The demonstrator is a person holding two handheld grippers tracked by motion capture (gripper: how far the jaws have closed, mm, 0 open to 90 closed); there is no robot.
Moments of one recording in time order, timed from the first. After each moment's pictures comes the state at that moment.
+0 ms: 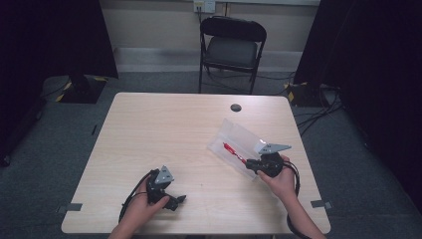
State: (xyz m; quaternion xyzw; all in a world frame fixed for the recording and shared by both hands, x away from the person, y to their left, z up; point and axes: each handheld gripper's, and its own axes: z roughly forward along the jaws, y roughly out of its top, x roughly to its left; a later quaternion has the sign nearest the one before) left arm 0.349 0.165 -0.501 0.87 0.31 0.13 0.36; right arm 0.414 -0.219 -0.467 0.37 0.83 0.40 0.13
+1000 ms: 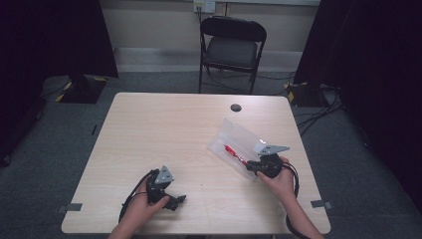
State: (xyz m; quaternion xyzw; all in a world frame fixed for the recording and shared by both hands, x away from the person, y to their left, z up) left arm 0.349 0.165 -0.501 0.87 0.31 0.13 0.36; right arm 0.417 -0.221 -0.480 0.37 0.83 0.38 0.13
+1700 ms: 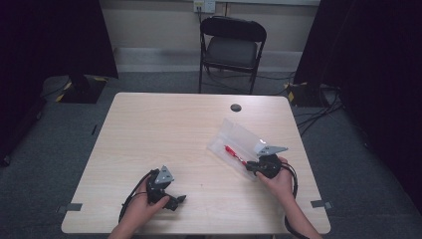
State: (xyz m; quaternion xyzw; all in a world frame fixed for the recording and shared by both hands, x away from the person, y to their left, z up) left arm 0.349 0.165 -0.502 0.87 0.31 0.13 0.36; right arm 0.419 -0.219 -0.485 0.38 0.83 0.38 0.13
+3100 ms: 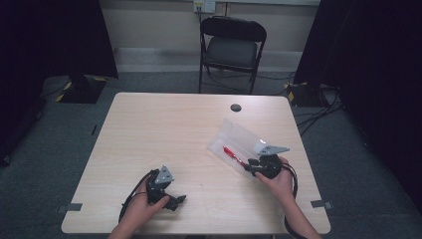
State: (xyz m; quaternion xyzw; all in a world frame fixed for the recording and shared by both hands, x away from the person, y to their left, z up) left arm 0.349 0.165 -0.501 0.87 0.31 0.13 0.36; right arm 0.418 -0.219 -0.483 0.38 0.82 0.40 0.14
